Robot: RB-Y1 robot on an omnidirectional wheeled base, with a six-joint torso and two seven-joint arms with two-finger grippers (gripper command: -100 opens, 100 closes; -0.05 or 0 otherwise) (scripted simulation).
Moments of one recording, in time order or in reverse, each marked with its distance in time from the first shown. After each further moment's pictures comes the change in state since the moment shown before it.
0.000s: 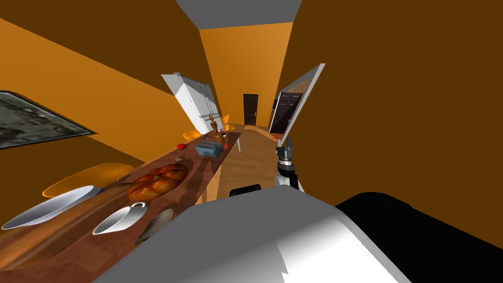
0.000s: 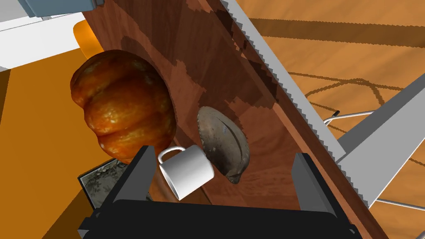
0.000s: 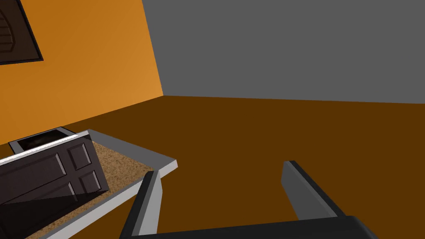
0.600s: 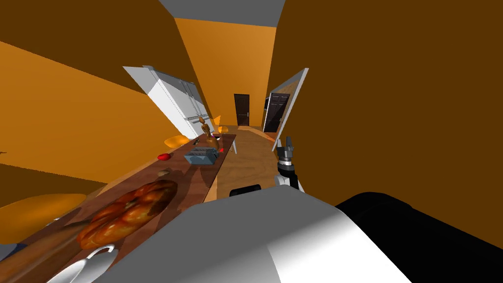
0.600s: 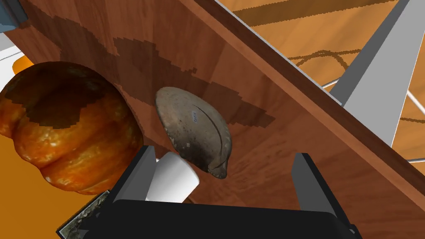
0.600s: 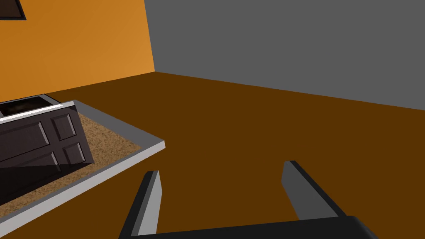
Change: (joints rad) left arm 0.135 0.056 -0.027 0.106 0.022 0.023 -0.004; right arm 0.000 0.000 0.000 0.000 0.000 0.000 0.000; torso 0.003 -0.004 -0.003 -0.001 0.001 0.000
